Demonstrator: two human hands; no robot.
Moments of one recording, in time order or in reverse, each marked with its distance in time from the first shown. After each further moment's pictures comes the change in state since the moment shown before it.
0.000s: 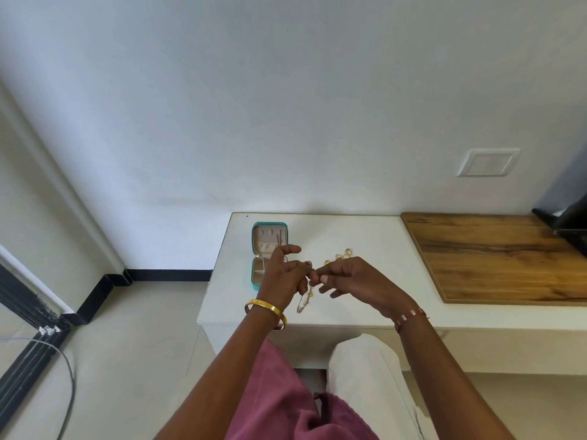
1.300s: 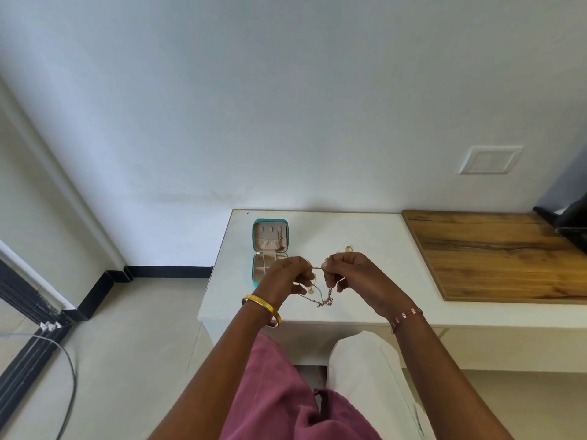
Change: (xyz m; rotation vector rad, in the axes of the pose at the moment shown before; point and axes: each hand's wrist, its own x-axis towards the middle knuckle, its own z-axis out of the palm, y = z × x) left_hand 0.004 0.000 -0.006 0.022 -0.123 -0.152; right_hand 0.003 0.001 0.006 0.200 0.093 -0.035
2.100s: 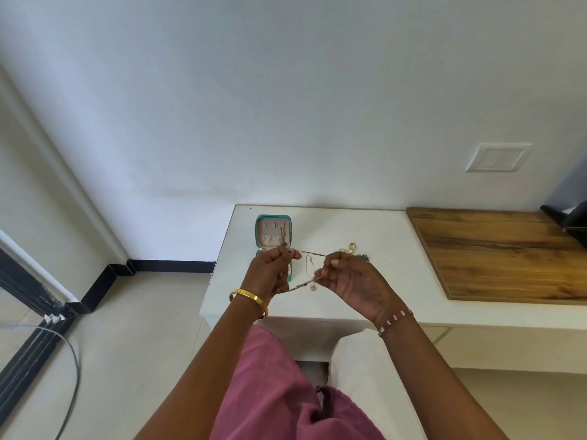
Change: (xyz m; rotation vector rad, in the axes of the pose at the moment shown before) left_hand 0.007 -0.012 -0.025 -0.183 0.127 -0.037; right_hand 0.019 0.031 0.010 0.800 -0.112 0.039
